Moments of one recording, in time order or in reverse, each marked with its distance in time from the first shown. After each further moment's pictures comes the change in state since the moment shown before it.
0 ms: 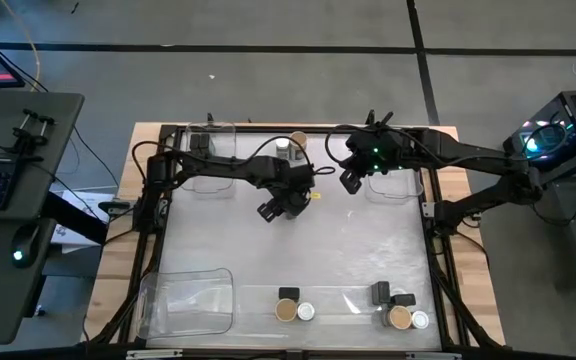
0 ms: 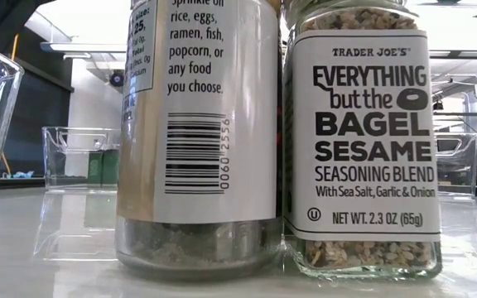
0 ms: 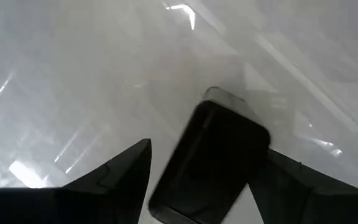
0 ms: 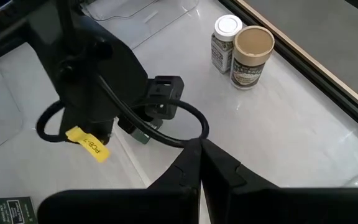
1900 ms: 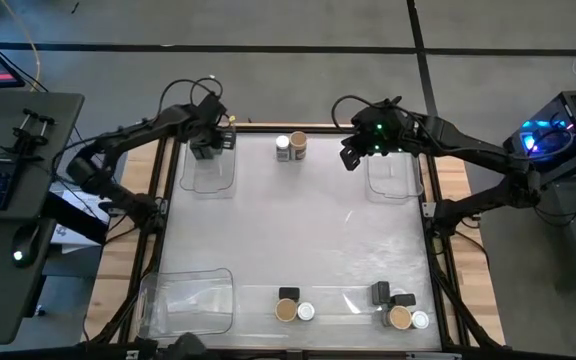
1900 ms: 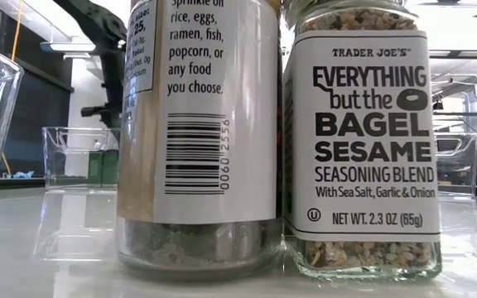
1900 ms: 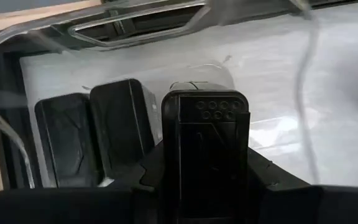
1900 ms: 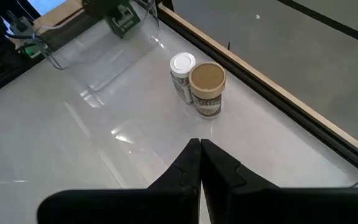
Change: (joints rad) left arm 0.703 -0.569 -0.547 0.036 -0.182 -1.515; right arm -0.177 0.000 0.000 0.084 -0.016 -0.045
